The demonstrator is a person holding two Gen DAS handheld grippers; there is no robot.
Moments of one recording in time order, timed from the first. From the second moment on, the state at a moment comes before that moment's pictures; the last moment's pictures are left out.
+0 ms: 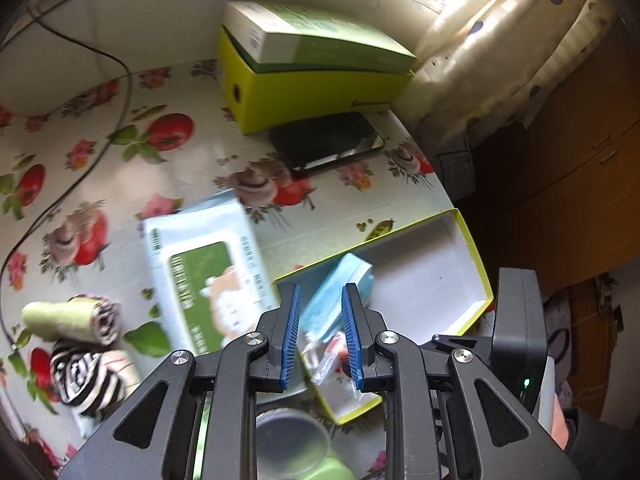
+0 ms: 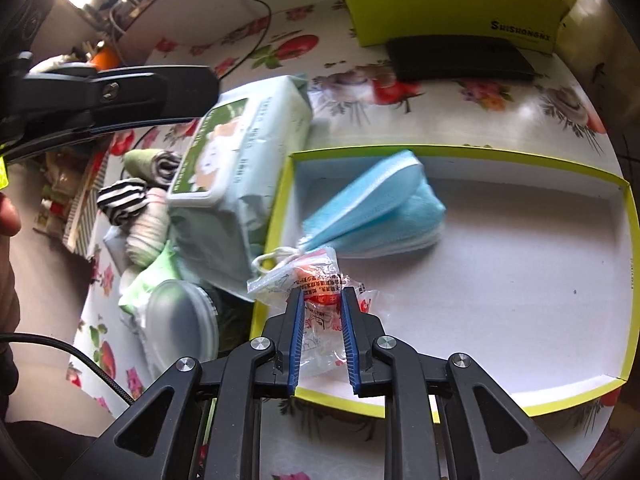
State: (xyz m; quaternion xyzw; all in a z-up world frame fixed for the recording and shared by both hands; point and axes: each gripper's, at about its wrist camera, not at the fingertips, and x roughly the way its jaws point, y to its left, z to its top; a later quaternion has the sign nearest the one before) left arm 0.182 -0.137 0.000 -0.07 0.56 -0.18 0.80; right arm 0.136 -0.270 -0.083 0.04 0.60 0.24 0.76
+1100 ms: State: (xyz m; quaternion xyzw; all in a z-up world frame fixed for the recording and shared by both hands) left arm 0.073 -0.059 0.046 -0.08 0.52 -0.06 0.85; right arm 0.067 -0.261 0.003 0.01 0.56 0.25 0.79
